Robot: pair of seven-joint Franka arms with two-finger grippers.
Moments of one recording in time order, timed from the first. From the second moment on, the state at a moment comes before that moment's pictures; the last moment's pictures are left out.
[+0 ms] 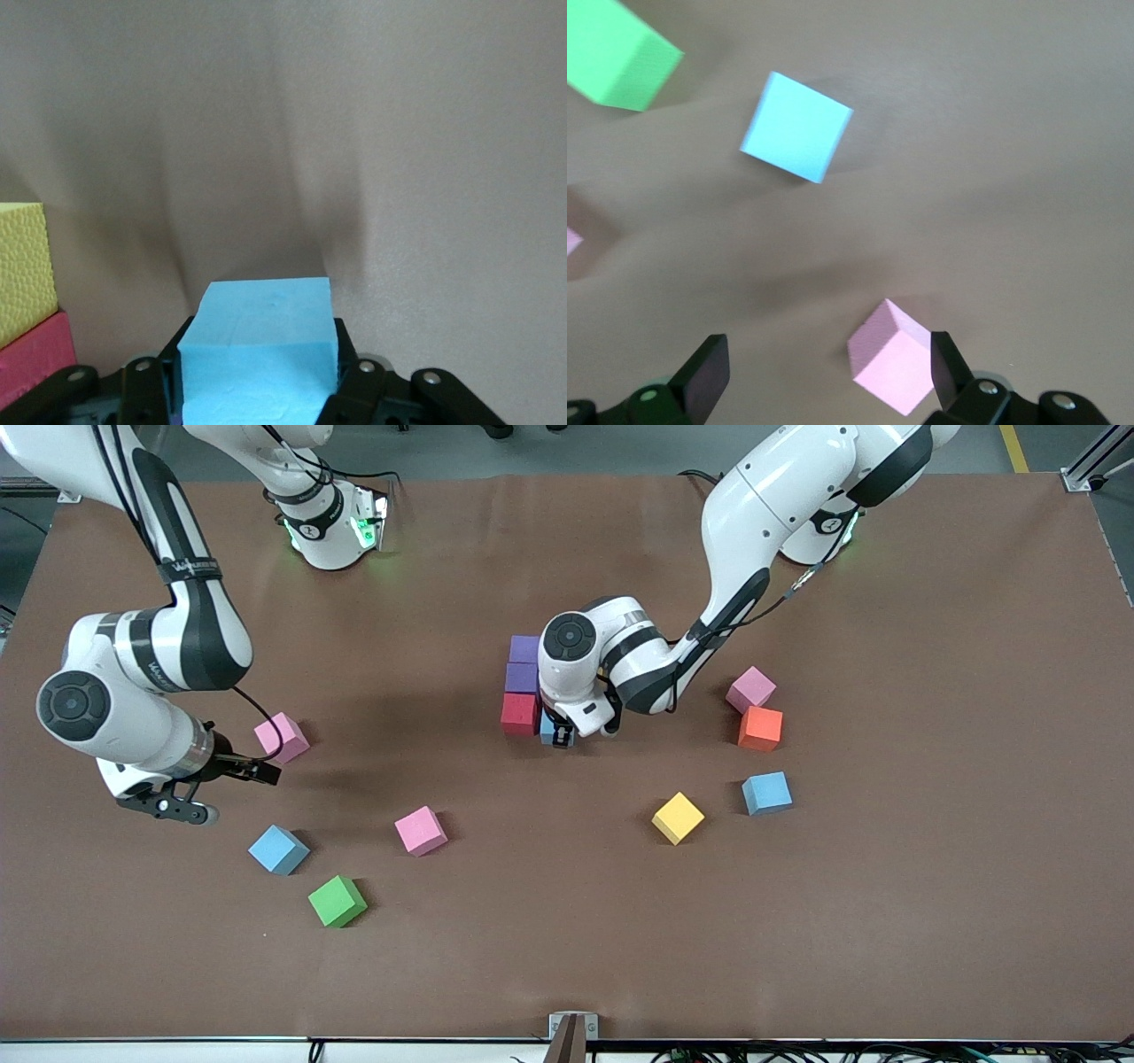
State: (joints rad) left arm -0.49 0.82 -0.45 -1.57 0.35 2.32 -2.47; right arm -0.11 0.29 0.13 -1.90 -0.12 2.08 0.33
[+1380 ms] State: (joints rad) left arm -0.52 0.82 -0.45 -1.57 0.35 2.32 -2.52; right arm -0.21 0.16 0.19 -2.30 -0.12 2.36 -0.11
